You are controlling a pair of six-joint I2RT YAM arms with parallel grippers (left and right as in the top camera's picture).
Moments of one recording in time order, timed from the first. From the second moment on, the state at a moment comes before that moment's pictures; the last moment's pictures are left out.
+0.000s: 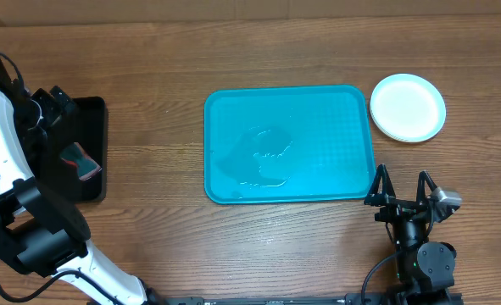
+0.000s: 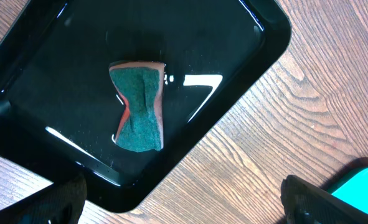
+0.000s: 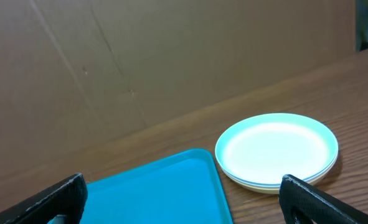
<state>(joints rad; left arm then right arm) 0.52 1.99 1.89 -1.31 0.12 -0.33 0.18 0.01 0.02 -0.01 0.22 0.37</state>
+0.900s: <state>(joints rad) 0.52 1.99 1.89 -1.31 0.12 -0.33 0.18 0.01 0.02 -0.01 0.21 0.33</state>
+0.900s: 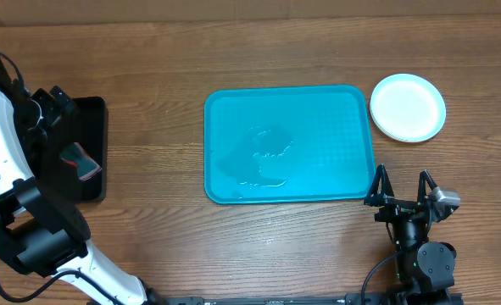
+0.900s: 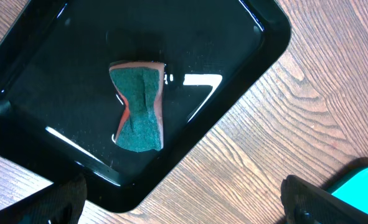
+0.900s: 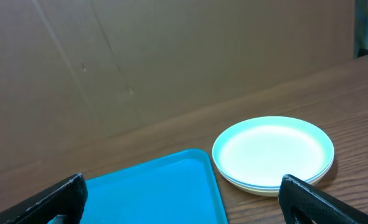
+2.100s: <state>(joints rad) 0.49 1.94 1.89 -1.30 0.12 -0.33 0.18 0.01 0.02 -0.01 0.21 0.33</state>
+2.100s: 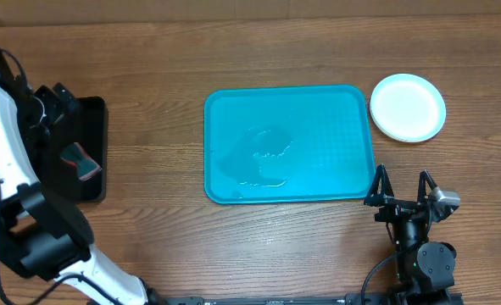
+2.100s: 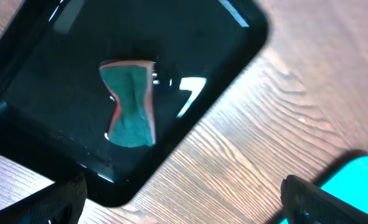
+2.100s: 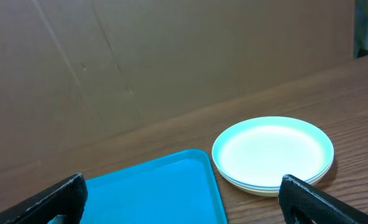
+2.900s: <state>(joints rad) 0.29 1.30 1.86 -1.41 0.10 -0.21 0.18 0.01 0.02 -0.01 0.21 0.33</state>
